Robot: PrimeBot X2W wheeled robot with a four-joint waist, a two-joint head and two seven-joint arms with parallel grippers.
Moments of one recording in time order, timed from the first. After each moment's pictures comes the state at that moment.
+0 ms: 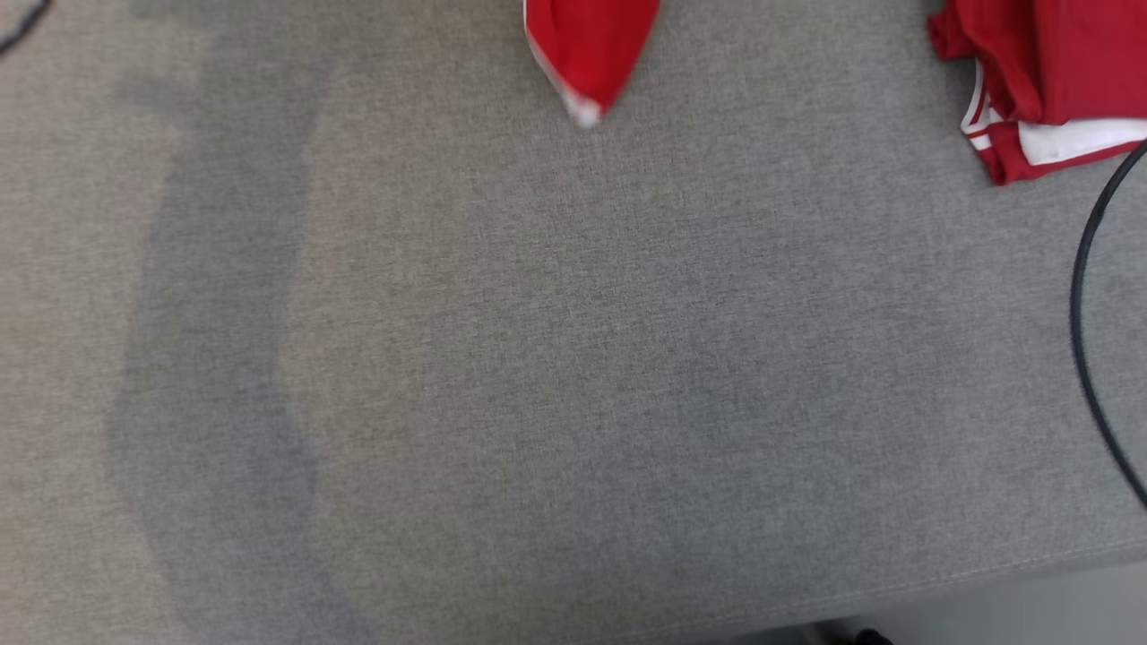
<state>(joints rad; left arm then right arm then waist) -1.60 0.42 -0.58 0.68 -0.94 -0.13 0.49 -1.57 -0.42 0.64 0.48 1.19 0.13 -0.09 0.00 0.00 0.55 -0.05</state>
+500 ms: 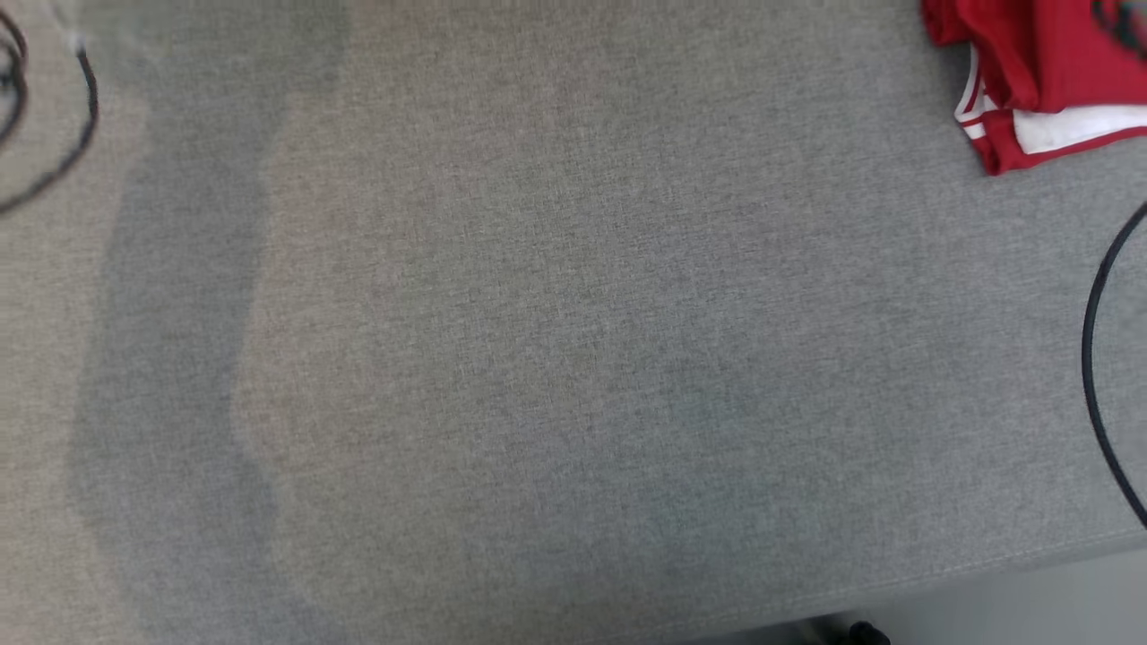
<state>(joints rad) -1.50 0.48 -0.78 0.70 -1.03 -0.13 0.47 -1.53 -0.51 0.87 0.44 1.24 0.13 -0.11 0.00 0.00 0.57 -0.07</state>
